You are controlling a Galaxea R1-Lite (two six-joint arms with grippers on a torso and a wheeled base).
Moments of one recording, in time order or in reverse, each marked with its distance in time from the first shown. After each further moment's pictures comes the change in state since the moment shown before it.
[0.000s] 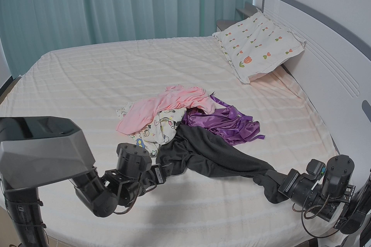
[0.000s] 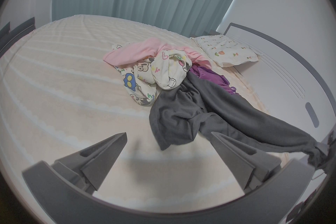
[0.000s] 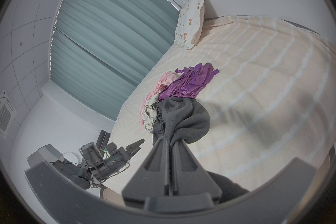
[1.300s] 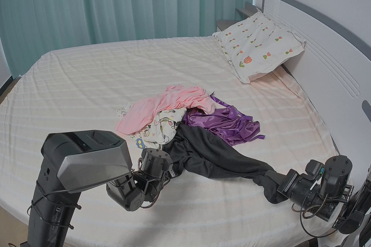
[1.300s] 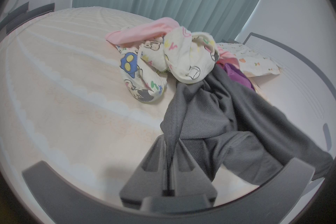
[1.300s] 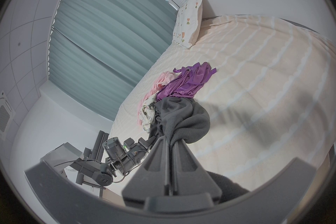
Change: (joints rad) left arm 0.003 0.318 -0.314 -0.004 0.120 -0.146; right arm -0.009 0.024 0.000 -0.010 0.000 0.003
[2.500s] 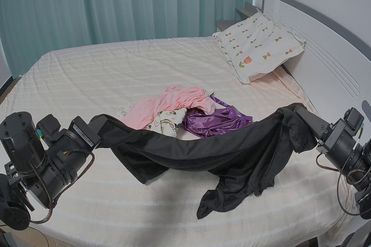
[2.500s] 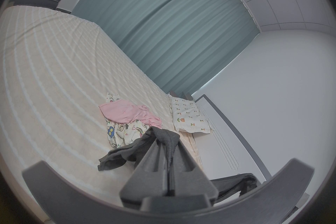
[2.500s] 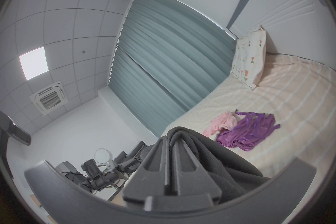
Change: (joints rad) left arm -0.013 -1.086 0.563 -0.001 -0.047 -0.114; right arm -0.155 -0.341 -0.148 -0.065 0.333 -0.167
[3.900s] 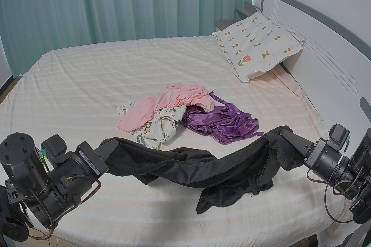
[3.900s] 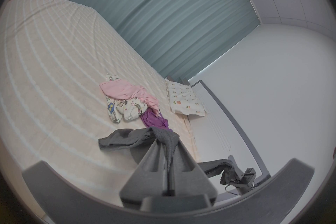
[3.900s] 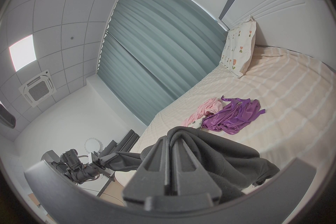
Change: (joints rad) left arm -0.130 -0.047 0.074 0.046 0.000 -0.060; right arm 0.033 0.102 0.059 0.000 -0.037 -0.056
